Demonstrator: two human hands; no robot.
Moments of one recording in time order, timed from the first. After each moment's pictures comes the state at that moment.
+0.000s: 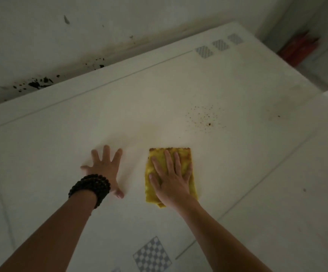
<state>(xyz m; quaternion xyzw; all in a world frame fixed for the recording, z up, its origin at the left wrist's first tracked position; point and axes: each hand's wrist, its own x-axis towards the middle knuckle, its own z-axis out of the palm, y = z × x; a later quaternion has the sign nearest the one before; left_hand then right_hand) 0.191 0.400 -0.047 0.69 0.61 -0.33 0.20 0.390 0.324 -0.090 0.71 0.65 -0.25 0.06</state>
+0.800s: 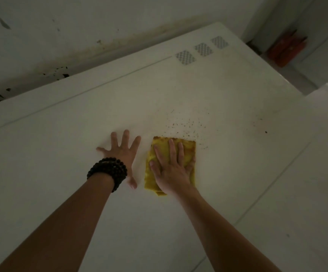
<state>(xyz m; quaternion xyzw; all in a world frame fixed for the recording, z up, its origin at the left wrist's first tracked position) 0.338 0.516 -0.051 0.75 0.53 -0.34 0.20 0.492 0.429 -0.092 0.75 0.61 -0.26 0.04</state>
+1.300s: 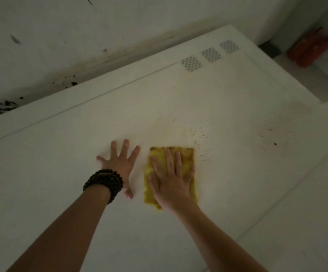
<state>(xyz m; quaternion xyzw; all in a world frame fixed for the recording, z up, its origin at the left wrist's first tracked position) 0.345 0.515 -0.048 0.73 0.54 -0.37 0.20 0.505 0.431 -0.089 0.70 0.66 -0.27 0.04</state>
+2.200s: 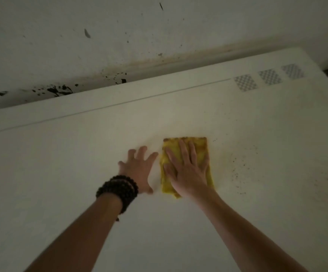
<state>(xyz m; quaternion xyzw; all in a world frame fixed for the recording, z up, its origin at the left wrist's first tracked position) 0.308 0.522 -0.044 0.69 0.64 -0.24 0.26 0.486 0.526 -0.091 0.60 0.76 -0.24 0.08</state>
